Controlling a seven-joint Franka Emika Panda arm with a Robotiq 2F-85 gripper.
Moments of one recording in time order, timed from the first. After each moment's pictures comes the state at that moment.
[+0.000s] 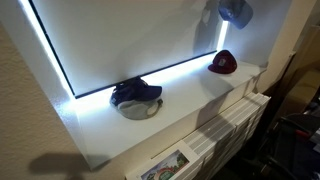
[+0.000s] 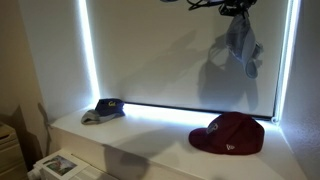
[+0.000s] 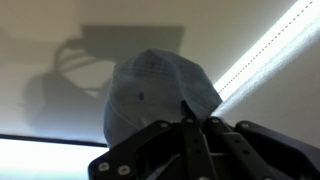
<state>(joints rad) 1.59 -0.55 -2.20 -1.64 -0.19 3.10 2.34</state>
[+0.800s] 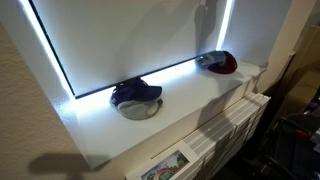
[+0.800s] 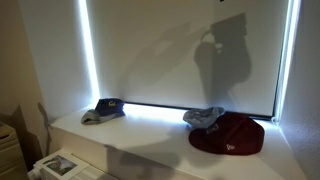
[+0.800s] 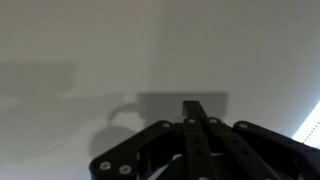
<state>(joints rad) 1.42 -0.79 -1.73 -1.62 0.16 3.09 1.98</state>
